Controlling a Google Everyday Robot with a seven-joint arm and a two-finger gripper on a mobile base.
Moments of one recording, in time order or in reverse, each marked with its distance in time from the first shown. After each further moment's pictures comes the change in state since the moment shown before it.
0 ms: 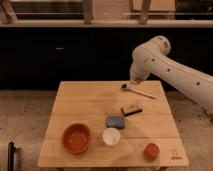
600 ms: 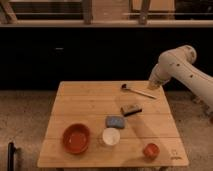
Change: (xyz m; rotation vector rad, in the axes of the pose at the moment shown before) arm 0.110 -0.024 0.037 0.005 -0.005 0.068
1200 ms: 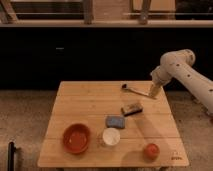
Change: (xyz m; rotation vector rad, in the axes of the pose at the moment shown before) arm 0.010 -0.005 0.045 -0.064 -0.015 -0.074
